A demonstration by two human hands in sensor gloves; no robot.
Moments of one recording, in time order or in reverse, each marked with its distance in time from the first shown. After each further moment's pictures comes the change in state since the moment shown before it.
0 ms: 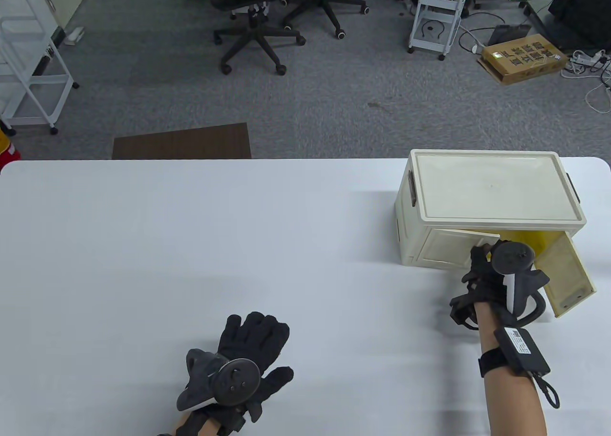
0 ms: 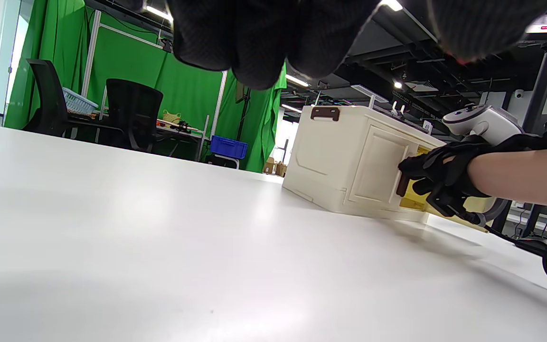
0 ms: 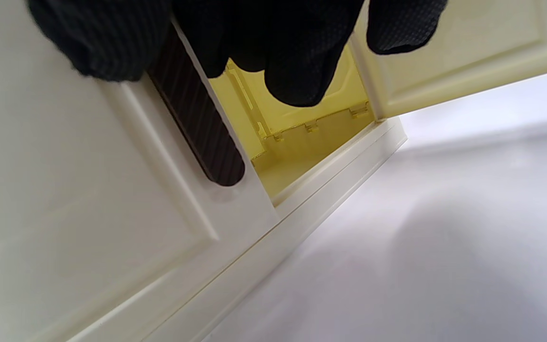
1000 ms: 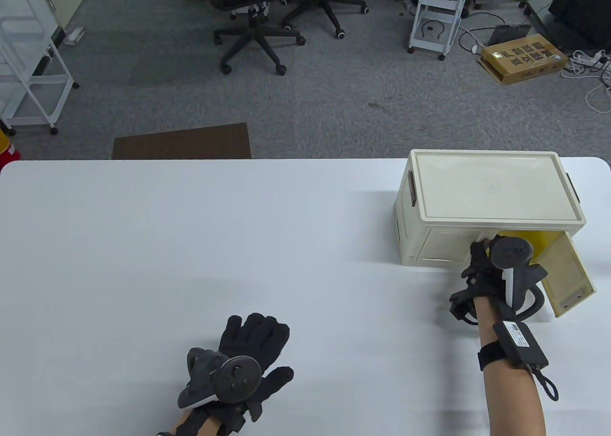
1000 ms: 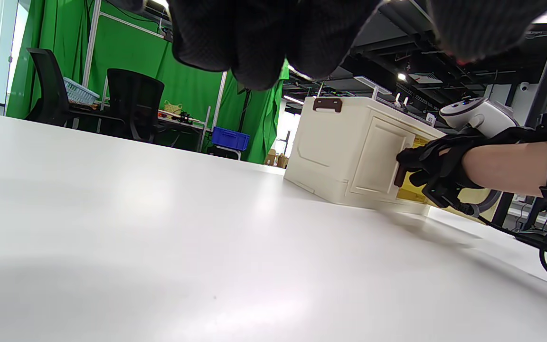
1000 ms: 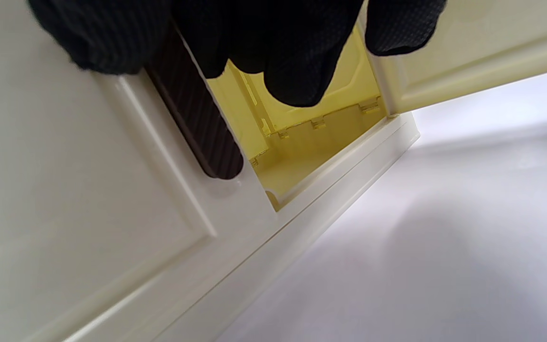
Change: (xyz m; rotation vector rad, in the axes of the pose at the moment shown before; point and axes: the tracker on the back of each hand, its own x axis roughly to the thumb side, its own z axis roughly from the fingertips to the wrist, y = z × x) left_hand -0.001 -0.001 -0.002 -0.032 0.008 0.005; right_hand 0.006 0.002 -0.006 0.000 -0.007 0.008
